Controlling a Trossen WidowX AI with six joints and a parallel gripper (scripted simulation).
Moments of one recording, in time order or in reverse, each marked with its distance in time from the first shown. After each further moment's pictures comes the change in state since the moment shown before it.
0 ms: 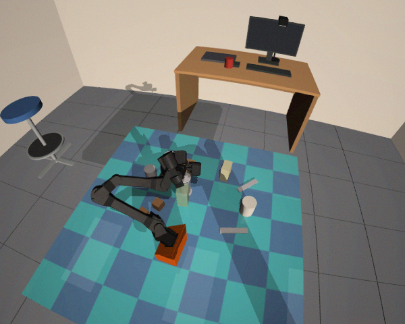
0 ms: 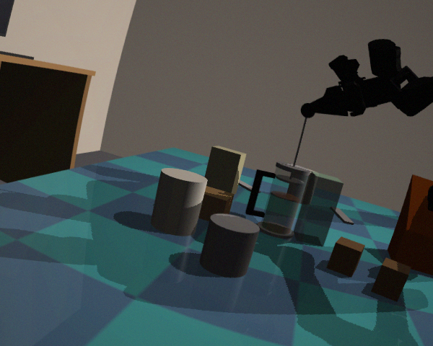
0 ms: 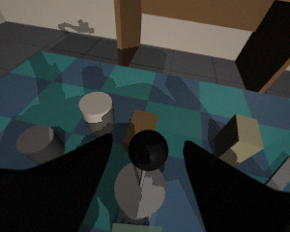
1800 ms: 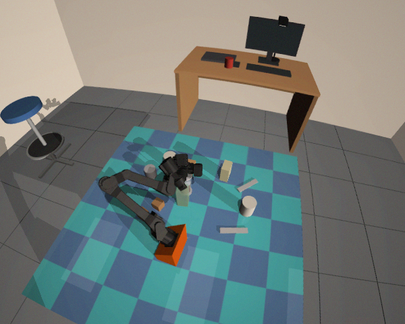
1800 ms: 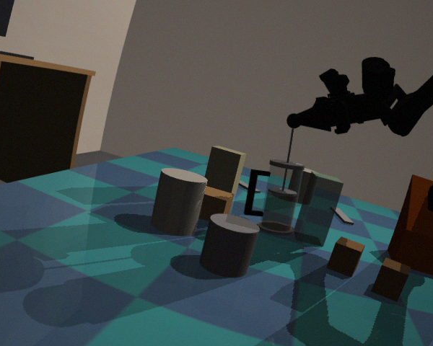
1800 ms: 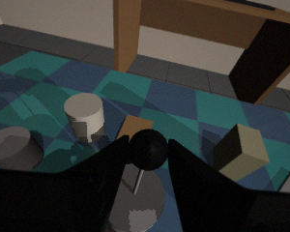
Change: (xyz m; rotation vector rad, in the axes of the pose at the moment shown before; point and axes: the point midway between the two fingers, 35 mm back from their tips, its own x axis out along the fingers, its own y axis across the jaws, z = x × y) arm 0.034 -0.009 -0.020 -0.044 -0.072 -0.021
